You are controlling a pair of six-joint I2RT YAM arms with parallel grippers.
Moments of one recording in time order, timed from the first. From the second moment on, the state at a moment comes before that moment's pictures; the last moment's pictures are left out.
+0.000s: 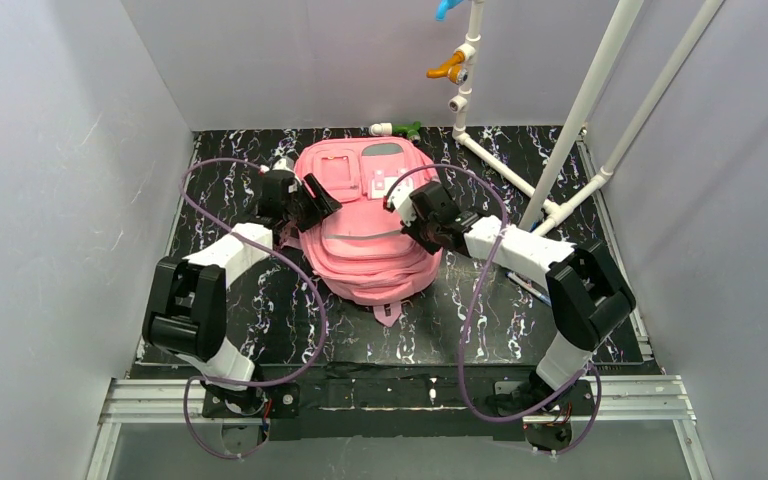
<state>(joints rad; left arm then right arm) -0.25 1.58 0.95 -0.01 0.19 -0.72 0.71 1.70 1.16 -0.34 0.09 -0.32</state>
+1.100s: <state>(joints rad) -0.29 0.99 0.83 -0.52 0.09 -0.52 0.65 1.49 0.87 0.00 -0.33 -0.06</state>
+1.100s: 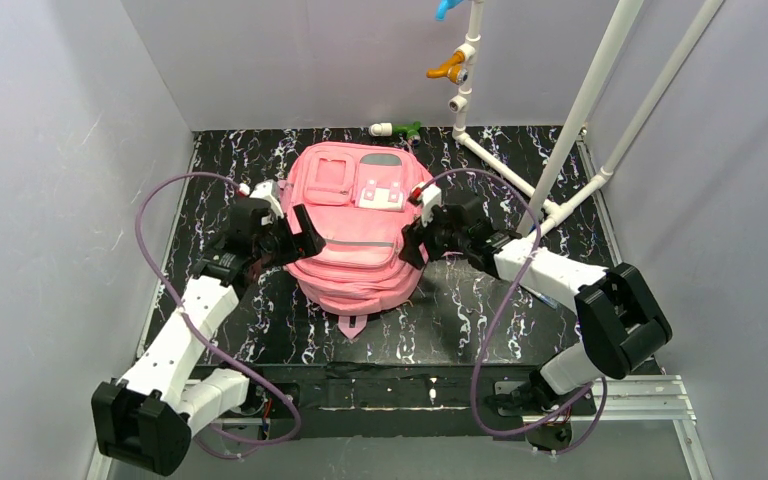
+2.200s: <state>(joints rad) -0.24 1.06 0.60 -0.43 0.25 -0.74 0.72 2.12 1.62 -0.03 -0.32 0.22</state>
